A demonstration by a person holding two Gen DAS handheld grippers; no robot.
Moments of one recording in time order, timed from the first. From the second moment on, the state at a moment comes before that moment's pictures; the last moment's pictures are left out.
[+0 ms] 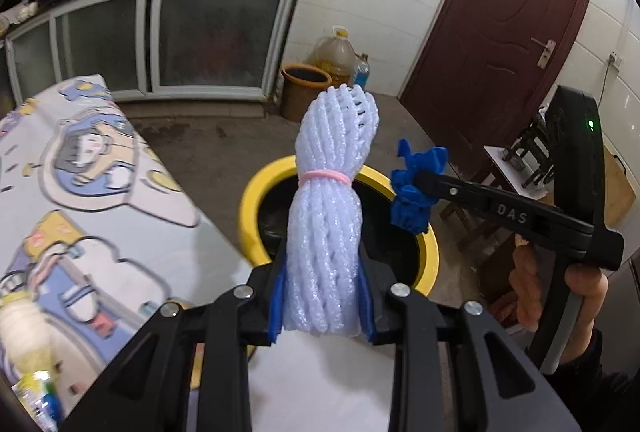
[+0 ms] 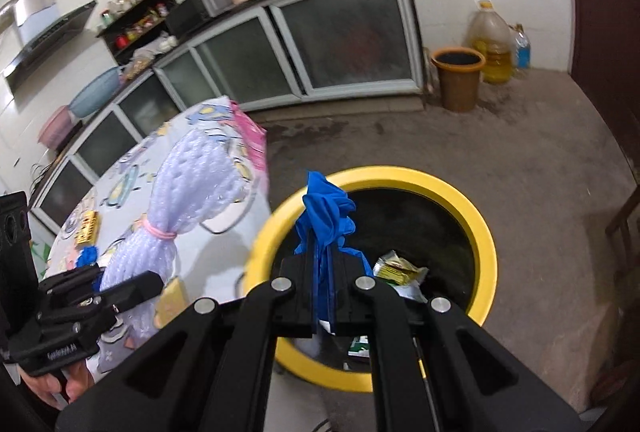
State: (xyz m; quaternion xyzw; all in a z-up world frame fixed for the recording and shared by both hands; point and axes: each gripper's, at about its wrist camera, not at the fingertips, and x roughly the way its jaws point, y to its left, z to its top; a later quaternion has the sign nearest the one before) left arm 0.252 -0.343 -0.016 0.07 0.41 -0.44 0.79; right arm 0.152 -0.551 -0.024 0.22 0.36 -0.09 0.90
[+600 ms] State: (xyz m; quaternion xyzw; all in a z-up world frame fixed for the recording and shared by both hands) left arm 0.260 -0.352 -0.029 0.03 0.41 -0.42 0.81; right arm 0.153 -0.596 -0.070 0.27 0.41 -0.16 0.86
